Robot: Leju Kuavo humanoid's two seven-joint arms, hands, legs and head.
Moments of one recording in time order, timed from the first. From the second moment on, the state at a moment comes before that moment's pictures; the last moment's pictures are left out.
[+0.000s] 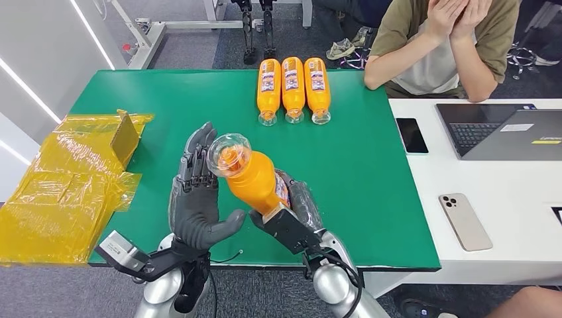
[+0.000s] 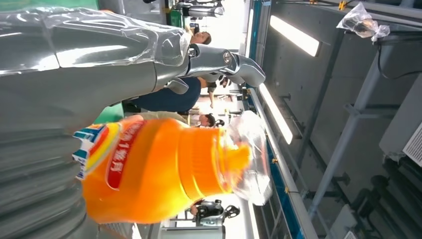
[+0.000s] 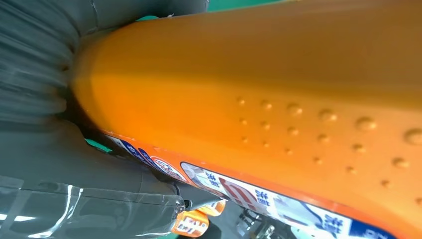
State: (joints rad) left arm -0.13 -0.25 -0.42 -1.31 -0.18 -0.16 -0.58; right arm -0.27 0.09 0.58 -1.32 0.51 -0.18 -0.18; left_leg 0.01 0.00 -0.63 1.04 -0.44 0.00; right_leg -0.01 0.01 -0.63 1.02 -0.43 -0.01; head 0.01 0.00
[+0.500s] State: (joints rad) left arm -0.13 -0.25 -0.40 -1.31 -0.17 -0.17 -0.57; right arm -0.30 0.09 0.61 -1.30 0.68 -0.05 -0.12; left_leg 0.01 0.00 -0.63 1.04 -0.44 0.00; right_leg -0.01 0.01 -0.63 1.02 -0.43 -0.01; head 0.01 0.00
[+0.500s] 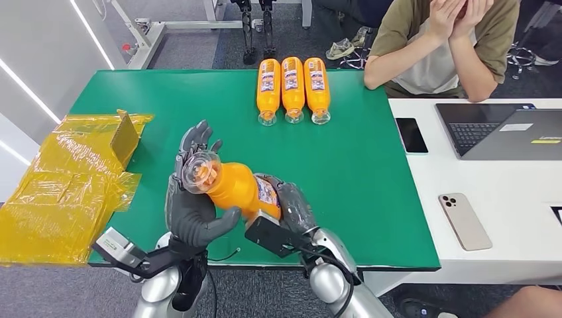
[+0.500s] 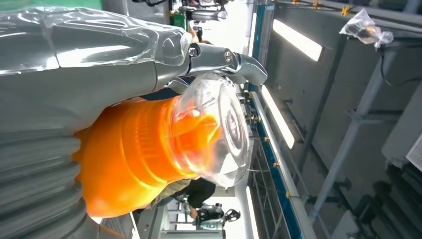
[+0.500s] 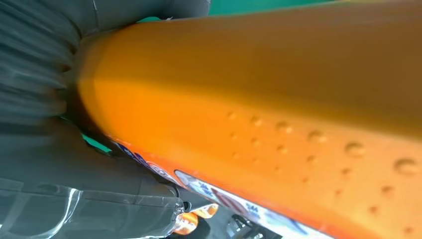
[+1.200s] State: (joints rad) left arm -0.14 -0.25 -0.38 -1.26 -0.16 -0.19 -0.53; right arm -0.29 0.01 0.65 -1.33 0.77 -0.01 -0.15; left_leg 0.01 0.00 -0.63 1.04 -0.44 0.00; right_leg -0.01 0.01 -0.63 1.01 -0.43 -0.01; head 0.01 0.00
